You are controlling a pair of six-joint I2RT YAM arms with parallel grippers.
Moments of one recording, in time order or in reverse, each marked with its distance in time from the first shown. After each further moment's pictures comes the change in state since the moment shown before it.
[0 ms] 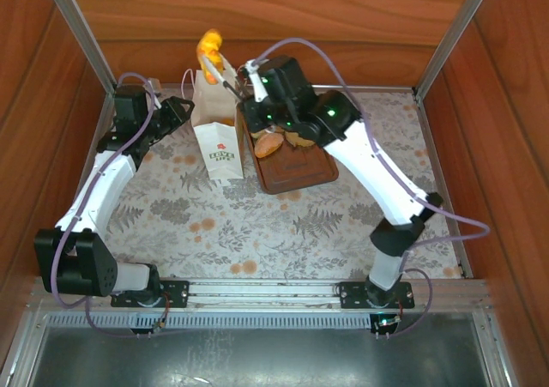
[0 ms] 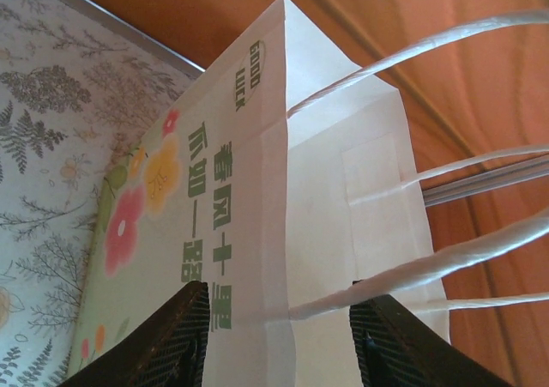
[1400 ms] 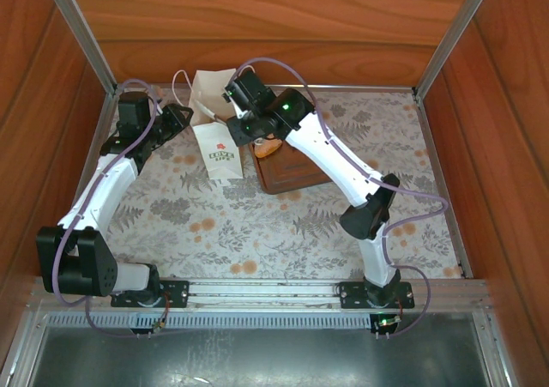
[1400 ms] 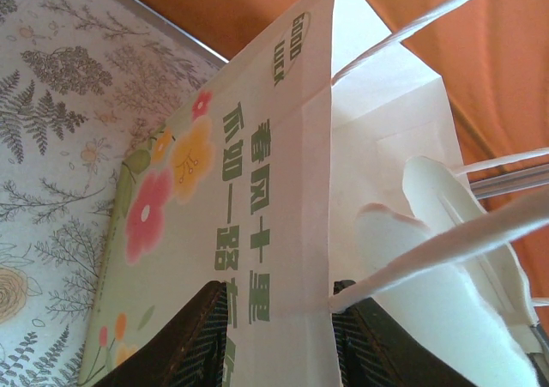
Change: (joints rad) left arm 0.000 -0.001 -0.058 0.029 -0.019 -0.008; right arm 0.001 0.206 0.081 -0.171 0.014 0.008
